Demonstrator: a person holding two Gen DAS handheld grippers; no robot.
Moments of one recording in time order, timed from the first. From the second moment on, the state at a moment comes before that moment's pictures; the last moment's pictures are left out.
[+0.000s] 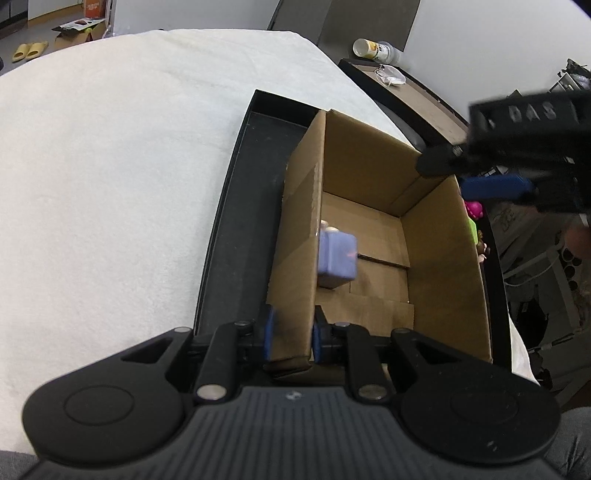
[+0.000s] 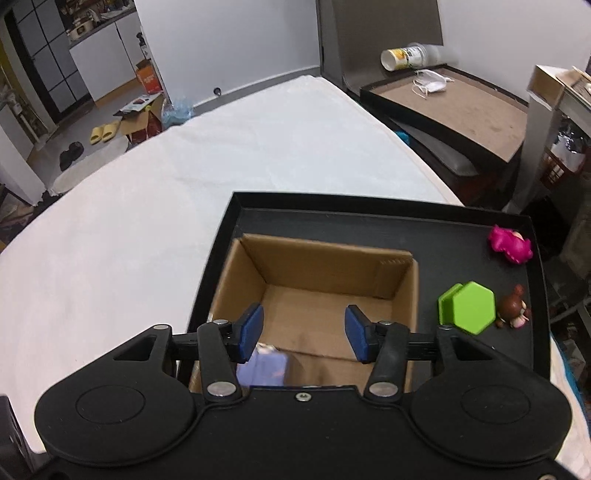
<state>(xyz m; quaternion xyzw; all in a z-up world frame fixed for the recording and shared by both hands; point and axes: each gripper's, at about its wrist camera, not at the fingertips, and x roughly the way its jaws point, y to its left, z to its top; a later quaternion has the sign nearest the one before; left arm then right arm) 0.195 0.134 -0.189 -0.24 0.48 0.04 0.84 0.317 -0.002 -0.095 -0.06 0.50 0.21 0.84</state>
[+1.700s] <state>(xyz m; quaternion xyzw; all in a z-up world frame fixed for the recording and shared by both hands) 0.199 0.125 -0.186 -0.21 0.49 0.07 0.84 0.329 -0.192 -0.144 0.02 0.54 0.10 0.83</state>
